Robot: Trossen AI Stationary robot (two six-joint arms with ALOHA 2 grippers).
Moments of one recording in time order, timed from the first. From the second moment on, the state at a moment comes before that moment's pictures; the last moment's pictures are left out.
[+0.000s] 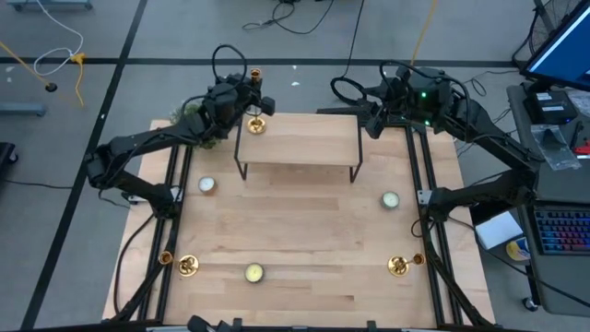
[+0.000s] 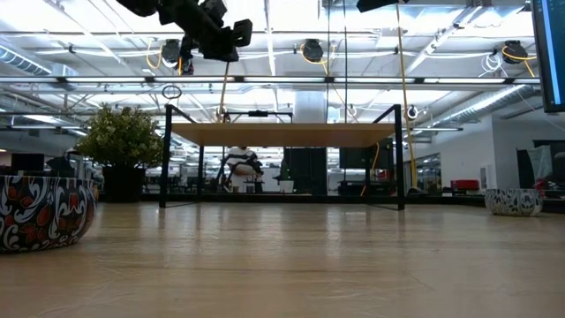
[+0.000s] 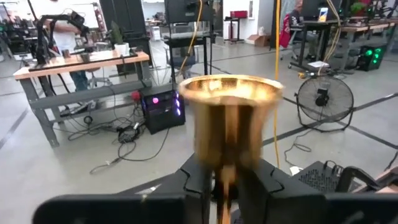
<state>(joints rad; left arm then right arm) 0.52 1.39 1.14 0.16 -0.58 -0.03 -0.47 1.19 1.55 -0.71 0.16 -0.23</state>
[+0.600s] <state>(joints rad) 0.52 1.39 1.13 0.16 -0.58 0.03 -0.47 1.19 1.55 -0.71 0.16 -0.23</state>
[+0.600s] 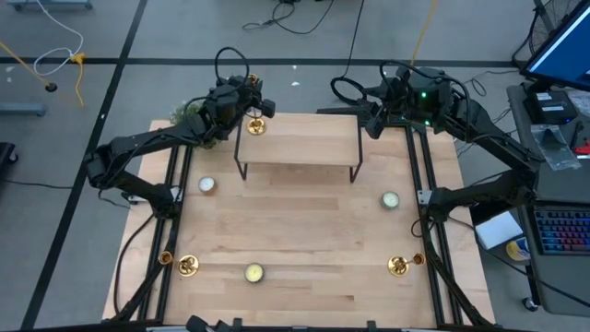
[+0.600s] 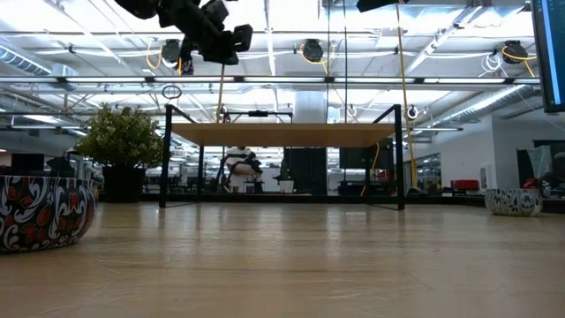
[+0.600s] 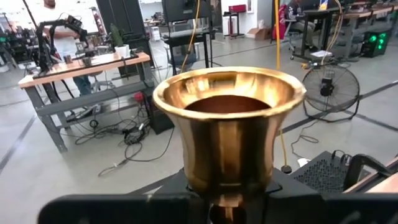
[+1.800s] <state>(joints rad) 0.46 1.24 1.13 0.06 -0.64 0.10 -0.47 1.19 1.55 -0.68 0.16 -0.23</state>
